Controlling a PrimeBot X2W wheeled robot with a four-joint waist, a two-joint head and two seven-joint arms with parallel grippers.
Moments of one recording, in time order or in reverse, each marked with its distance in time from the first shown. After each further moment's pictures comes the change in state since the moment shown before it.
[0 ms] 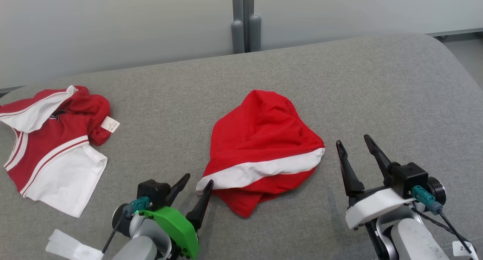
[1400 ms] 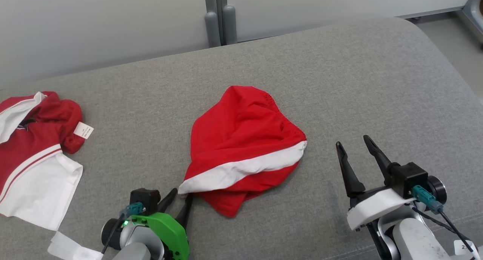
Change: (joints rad) left arm -0.013 -0.038 0.030 0.198 -0.017 0.026 -0.003; right arm -0.002 -0.011 0.001 0.009 -0.008 0.023 0.000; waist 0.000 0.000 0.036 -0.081
